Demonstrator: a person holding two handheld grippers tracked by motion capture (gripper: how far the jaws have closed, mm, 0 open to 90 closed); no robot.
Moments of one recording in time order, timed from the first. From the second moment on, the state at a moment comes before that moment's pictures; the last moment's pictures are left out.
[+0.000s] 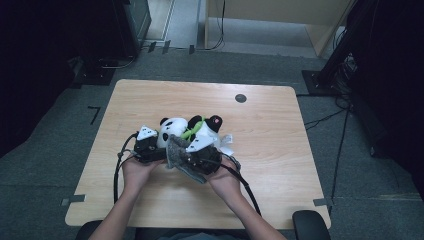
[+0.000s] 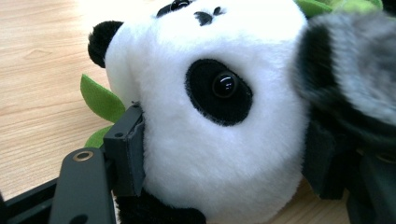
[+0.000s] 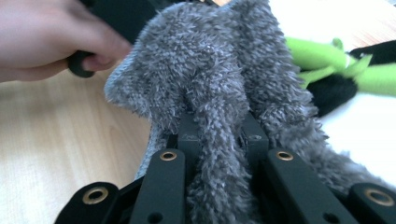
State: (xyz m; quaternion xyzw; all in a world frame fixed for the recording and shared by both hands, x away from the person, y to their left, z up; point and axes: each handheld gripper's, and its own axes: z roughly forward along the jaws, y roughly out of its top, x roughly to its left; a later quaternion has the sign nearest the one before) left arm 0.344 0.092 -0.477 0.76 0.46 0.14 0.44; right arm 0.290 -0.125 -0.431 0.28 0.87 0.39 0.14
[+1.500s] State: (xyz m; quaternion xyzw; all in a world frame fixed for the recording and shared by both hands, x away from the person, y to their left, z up) left arm 0.344 0.091 -0.479 0.76 0.46 0.13 0.44; right arm 0.255 -0.204 -0.456 0.31 0.84 0.42 0.15
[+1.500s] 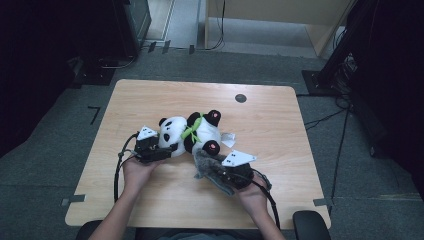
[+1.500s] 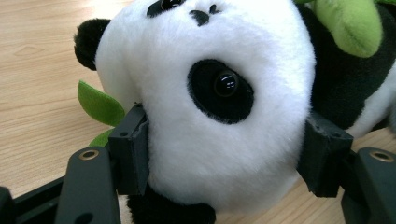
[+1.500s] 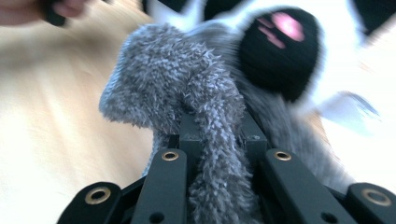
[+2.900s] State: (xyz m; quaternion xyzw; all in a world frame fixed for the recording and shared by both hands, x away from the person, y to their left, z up) left arm 0.341 0.090 -0.479 0.76 0.45 0.14 0.44; right arm 0.310 -0.134 -0.467 0.27 0.86 0.40 0.15
